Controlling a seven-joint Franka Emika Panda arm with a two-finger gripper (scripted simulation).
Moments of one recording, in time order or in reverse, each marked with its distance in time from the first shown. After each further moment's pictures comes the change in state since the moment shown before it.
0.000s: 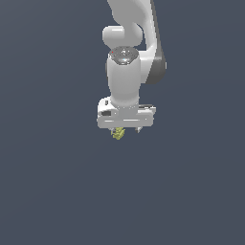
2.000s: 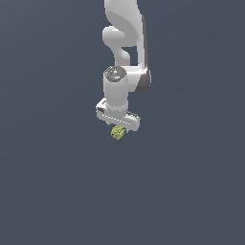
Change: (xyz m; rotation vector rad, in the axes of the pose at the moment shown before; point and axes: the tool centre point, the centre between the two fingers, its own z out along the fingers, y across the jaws) arm -0.082 0.035 0.077 -0.037 -0.044 0.428
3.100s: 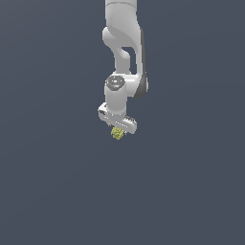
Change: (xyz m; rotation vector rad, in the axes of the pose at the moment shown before) arm -0.022 0.014 0.047 -0.011 -0.009 0.105
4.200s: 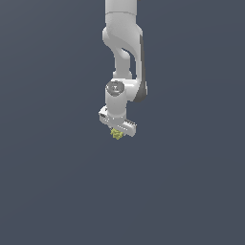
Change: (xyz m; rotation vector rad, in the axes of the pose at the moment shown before) arm 0.000 0.000 0.023 0.001 0.000 0.001
